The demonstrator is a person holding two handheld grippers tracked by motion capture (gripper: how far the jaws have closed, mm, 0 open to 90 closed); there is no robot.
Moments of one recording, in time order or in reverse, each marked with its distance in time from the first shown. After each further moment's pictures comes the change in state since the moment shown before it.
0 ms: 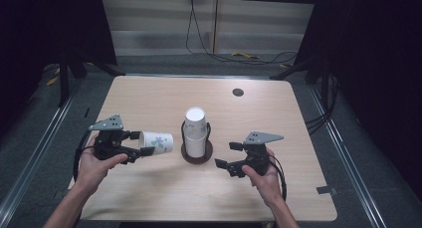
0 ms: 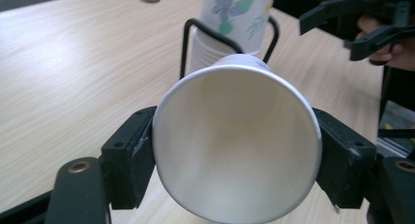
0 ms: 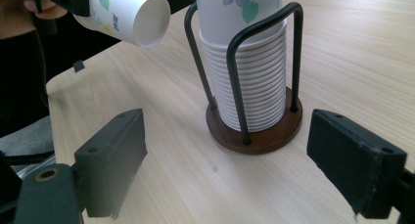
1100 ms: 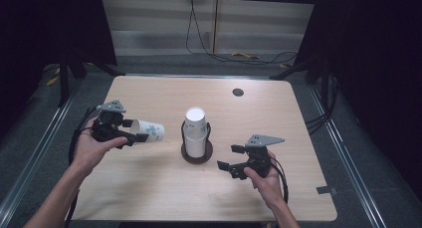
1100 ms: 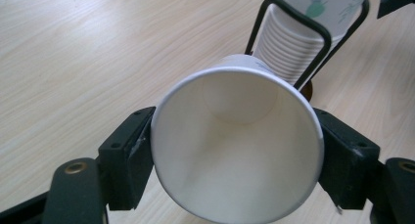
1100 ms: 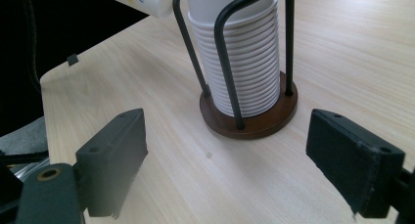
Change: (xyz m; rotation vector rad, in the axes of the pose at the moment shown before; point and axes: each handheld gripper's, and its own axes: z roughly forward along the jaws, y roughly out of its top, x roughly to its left) left arm 0.037 0.025 0.002 0.175 0.135 -0.018; right arm -0.007 -0.012 0.001 0.012 -0.005 0.020
